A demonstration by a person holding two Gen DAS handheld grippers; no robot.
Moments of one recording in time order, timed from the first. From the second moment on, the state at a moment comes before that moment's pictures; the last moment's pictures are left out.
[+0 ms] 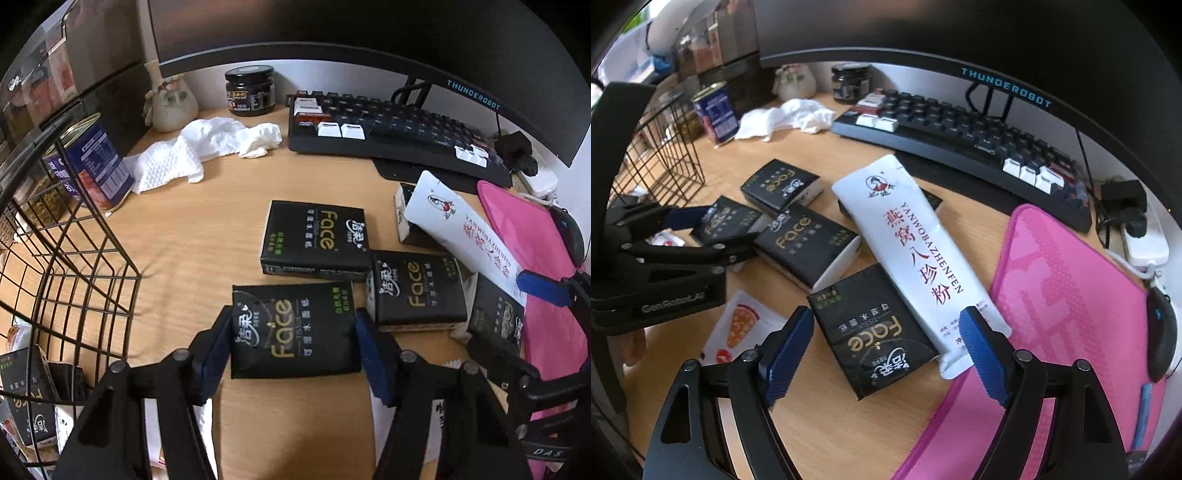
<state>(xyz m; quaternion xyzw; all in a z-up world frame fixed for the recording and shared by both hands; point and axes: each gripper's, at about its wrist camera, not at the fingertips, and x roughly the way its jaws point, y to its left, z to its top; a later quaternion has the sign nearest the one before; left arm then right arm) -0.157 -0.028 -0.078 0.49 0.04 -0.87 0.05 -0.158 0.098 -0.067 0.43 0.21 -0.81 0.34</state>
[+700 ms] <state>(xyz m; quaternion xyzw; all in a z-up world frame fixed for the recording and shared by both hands) -0.154 -0.029 -0.079 0.49 0.04 -0.87 0.05 -0.128 0.082 -0.075 0.45 0.24 -0.76 0.40</state>
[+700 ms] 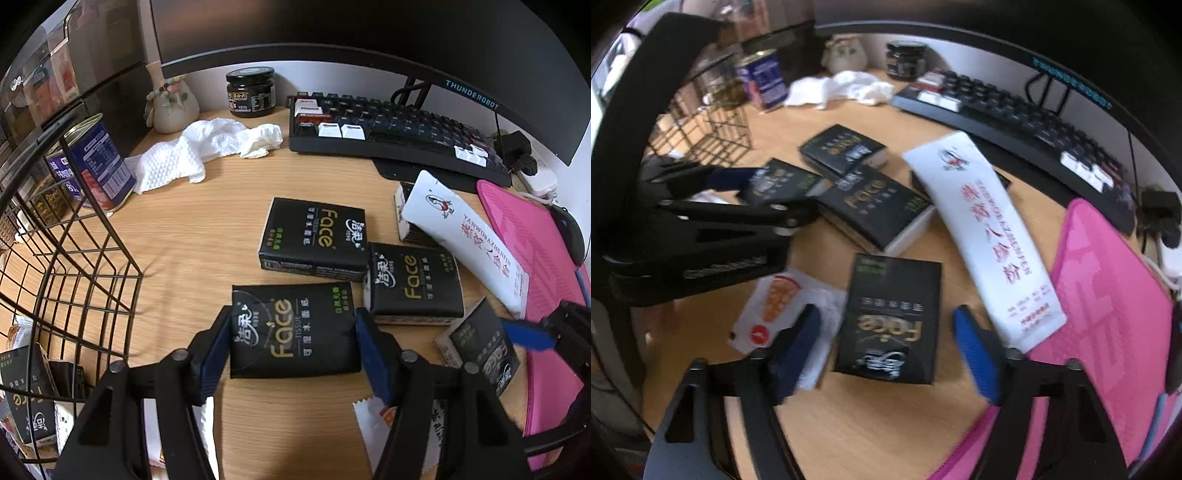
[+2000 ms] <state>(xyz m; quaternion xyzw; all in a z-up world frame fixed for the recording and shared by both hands) -0.106 -0.009 -0.026 0.45 0.04 -0.89 0.03 -0.128 0.097 -0.034 0.41 0.20 -0.81 0.37</state>
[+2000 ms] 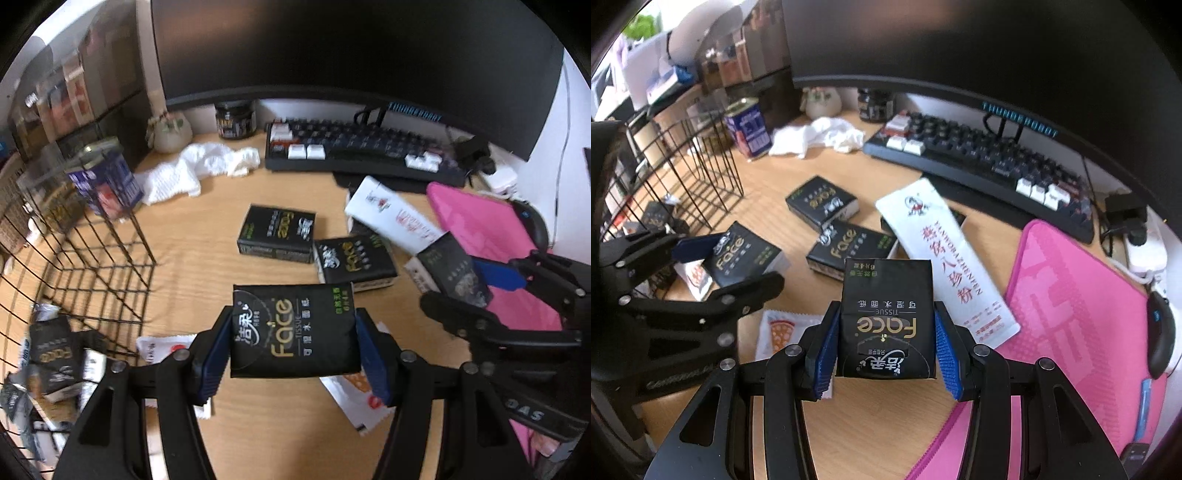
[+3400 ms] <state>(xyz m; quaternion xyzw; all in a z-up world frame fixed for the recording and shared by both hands) 0.030 -0.214 0.080 0.36 0.10 -0.91 0.21 0.023 -0.099 0.072 0.33 0.25 -0.74 0.53</state>
